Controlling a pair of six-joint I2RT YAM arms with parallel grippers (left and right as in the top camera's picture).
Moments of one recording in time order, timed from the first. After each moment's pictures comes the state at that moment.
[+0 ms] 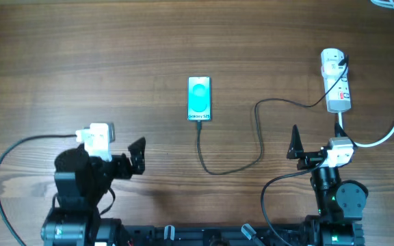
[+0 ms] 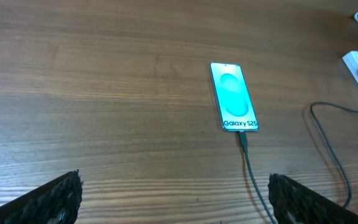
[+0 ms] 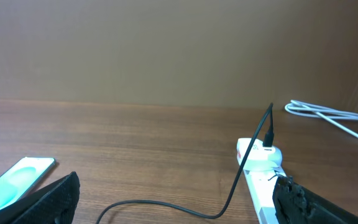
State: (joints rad) left arm -0.02 0.48 0.55 -0.67 0.23 -0.15; right arm -0.05 0.01 0.01 0.00 -0.10 -0.02
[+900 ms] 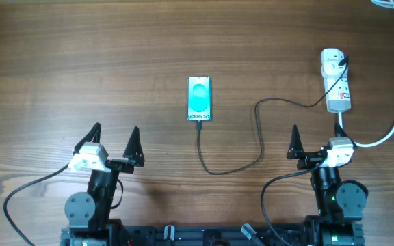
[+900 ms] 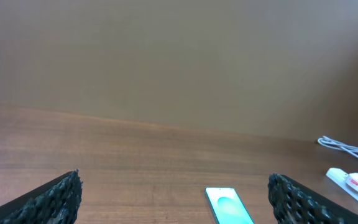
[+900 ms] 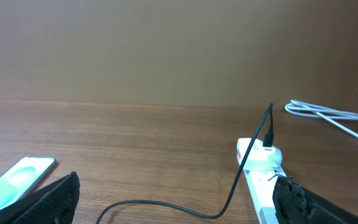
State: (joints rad) left arm -0.01 0.01 0.04 0.06 0.16 -0.24; right arm -0.05 0.01 0.01 0.00 -0.10 -0.02
